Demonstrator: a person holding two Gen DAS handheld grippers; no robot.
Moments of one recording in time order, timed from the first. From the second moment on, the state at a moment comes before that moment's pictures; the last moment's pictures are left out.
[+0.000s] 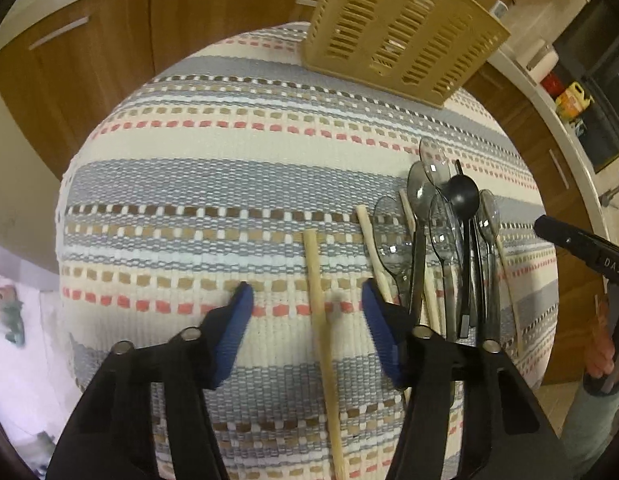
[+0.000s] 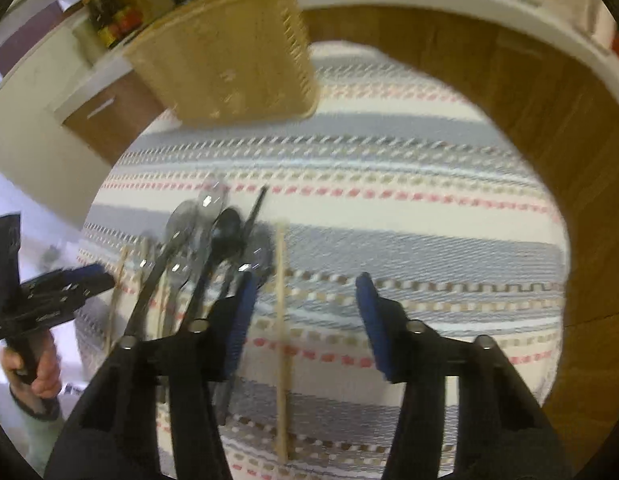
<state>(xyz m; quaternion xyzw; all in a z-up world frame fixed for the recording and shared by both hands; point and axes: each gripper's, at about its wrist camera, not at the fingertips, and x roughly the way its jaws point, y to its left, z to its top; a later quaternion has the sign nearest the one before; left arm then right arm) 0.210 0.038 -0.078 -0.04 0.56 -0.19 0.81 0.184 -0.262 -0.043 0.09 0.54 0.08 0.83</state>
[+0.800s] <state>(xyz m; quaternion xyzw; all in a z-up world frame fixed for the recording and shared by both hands) 0.226 0.018 -0.078 0.04 0.58 -0.19 0.79 0.217 -0.211 -0.076 -0.04 0.60 0.04 0.80</state>
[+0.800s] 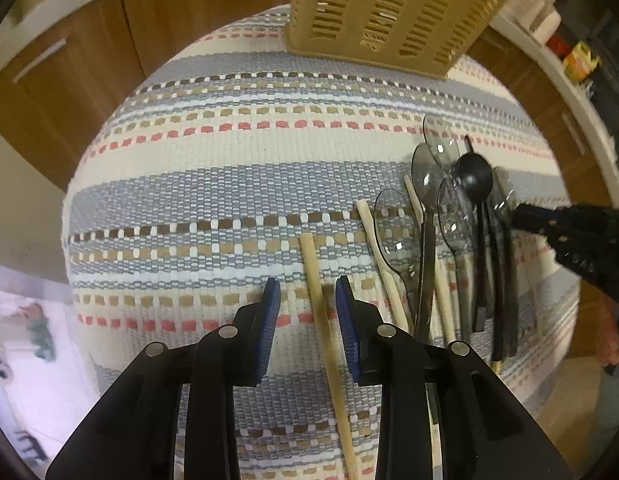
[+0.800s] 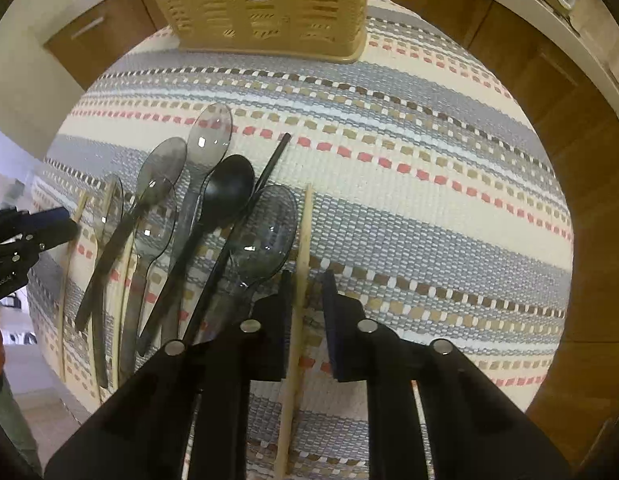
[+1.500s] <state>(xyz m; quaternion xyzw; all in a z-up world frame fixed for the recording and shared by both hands) 0.195 0.013 -0.015 -0.03 0.45 -0.19 0.87 0.189 -0.245 -0.026 0.00 0.51 0.08 0.85</state>
